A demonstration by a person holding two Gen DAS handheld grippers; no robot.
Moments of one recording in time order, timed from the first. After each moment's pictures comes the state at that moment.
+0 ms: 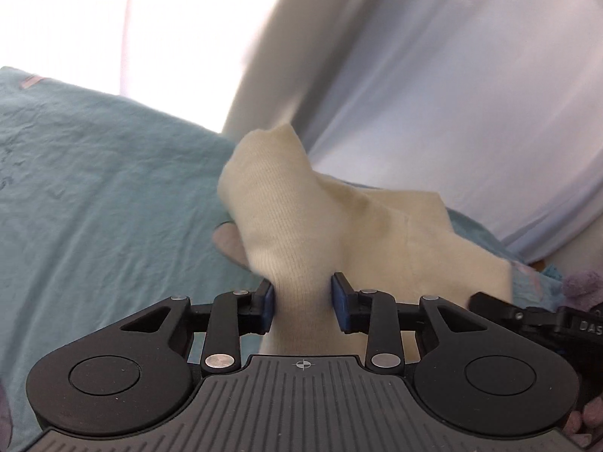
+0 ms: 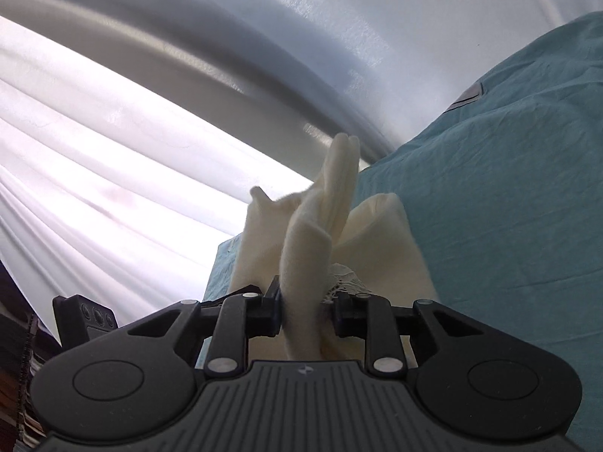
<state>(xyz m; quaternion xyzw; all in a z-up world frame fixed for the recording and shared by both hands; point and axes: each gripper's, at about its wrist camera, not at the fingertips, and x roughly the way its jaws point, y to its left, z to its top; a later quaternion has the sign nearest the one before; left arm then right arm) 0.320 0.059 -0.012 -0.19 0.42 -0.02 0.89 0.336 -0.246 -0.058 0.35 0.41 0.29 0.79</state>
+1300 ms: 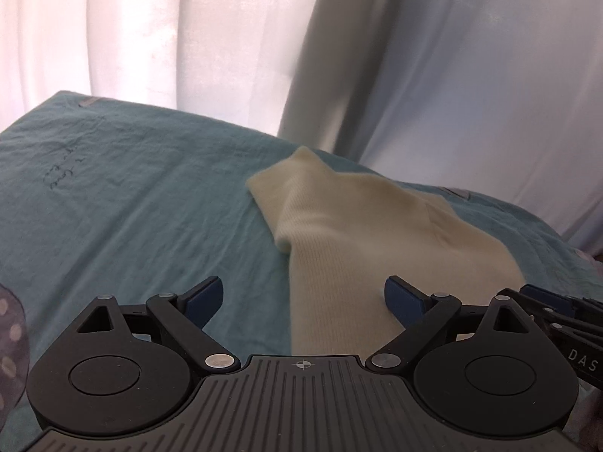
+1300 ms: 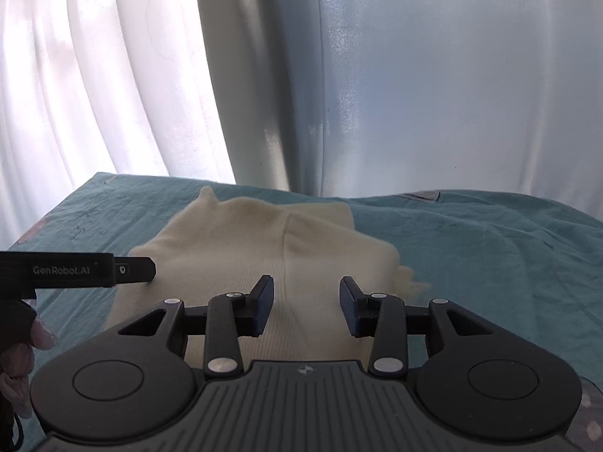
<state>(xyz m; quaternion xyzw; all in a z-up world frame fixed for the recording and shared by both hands) 0.256 0.034 -0.038 -0.12 0.38 0.06 0.92 0.269 -0.183 -0.052 0.00 0.32 0.18 0.93</state>
